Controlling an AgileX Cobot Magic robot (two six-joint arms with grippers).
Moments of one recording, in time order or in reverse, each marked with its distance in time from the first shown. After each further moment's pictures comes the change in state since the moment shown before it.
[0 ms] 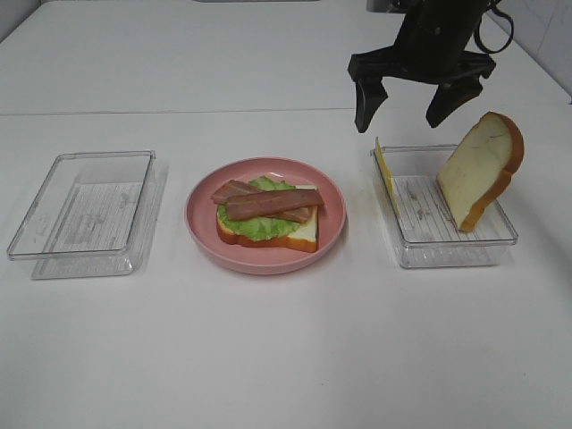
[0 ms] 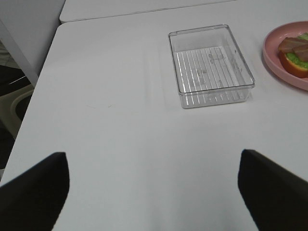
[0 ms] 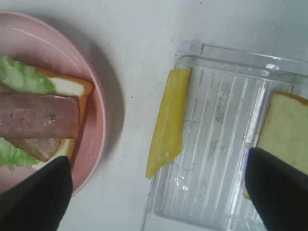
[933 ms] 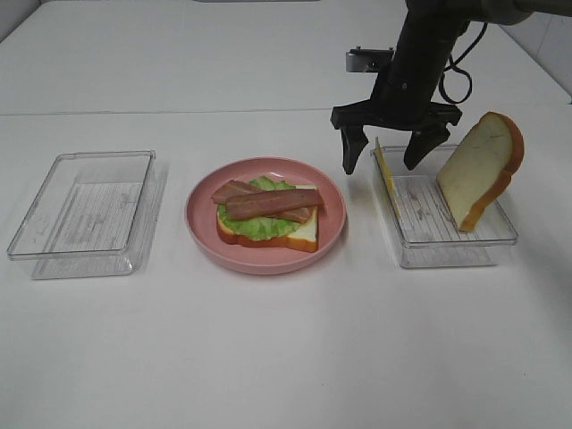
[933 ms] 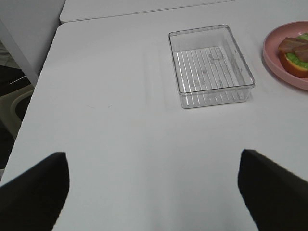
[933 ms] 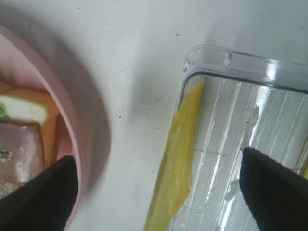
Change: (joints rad) left arm 0.000 0.000 0.000 0.000 0.000 0.000; right arm -0.001 0.218 -0.121 0.014 0.021 0.004
